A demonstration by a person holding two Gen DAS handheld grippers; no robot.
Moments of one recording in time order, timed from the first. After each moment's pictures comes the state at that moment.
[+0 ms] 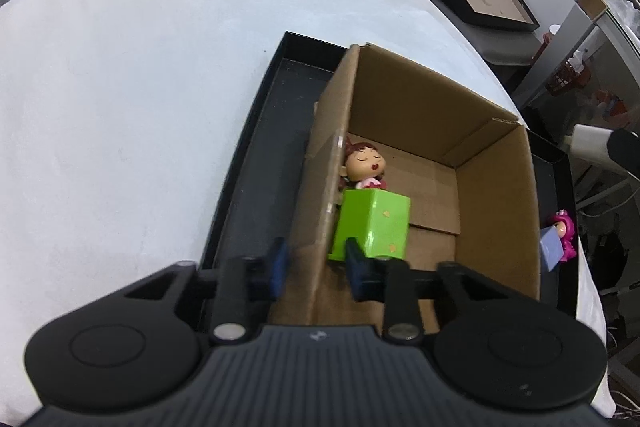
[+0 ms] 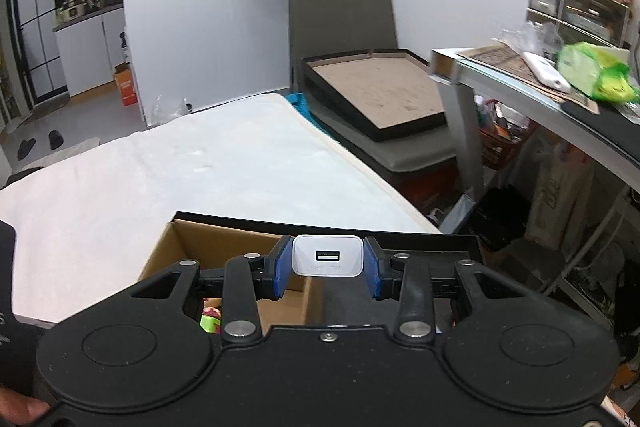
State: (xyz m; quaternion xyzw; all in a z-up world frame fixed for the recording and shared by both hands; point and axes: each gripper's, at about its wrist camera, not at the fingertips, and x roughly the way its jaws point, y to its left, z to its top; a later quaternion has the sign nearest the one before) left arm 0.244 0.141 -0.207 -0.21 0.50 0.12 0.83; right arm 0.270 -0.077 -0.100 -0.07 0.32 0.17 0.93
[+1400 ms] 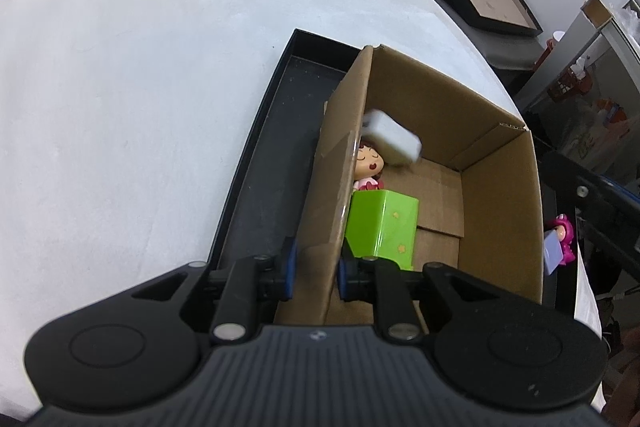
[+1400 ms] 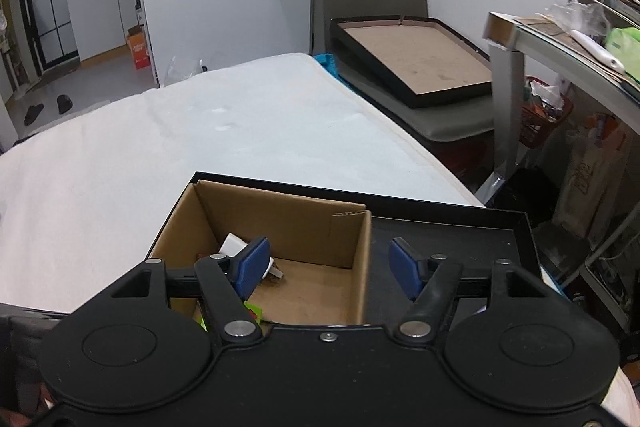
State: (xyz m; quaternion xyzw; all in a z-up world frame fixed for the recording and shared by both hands) left arm 0.245 0.147 -0.209 -0.23 0.51 0.12 0.82; right arm 0.272 -0.045 -0.130 -0.08 0.36 0.18 0.91
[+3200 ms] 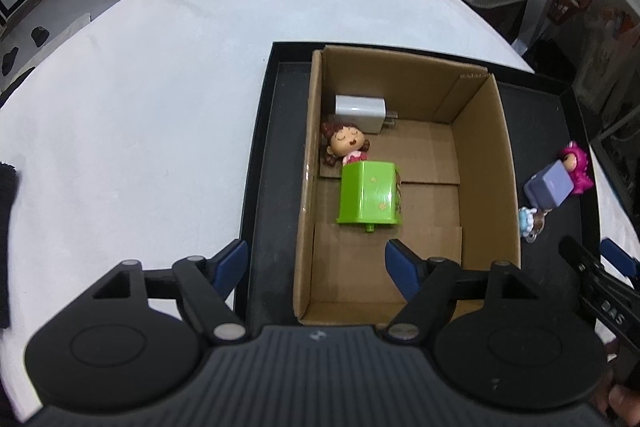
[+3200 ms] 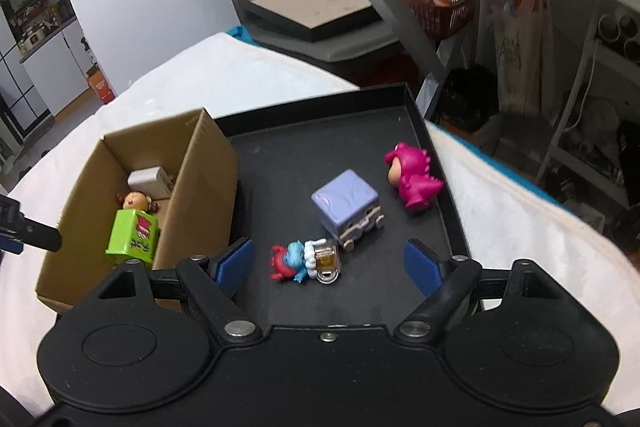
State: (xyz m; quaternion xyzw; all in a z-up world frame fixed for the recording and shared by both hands) left arm 0.250 0.094 -0.155 -0.08 0.57 0.13 0.81; right arm 0.251 -0.192 -0.187 0.04 0.42 0.14 0.90
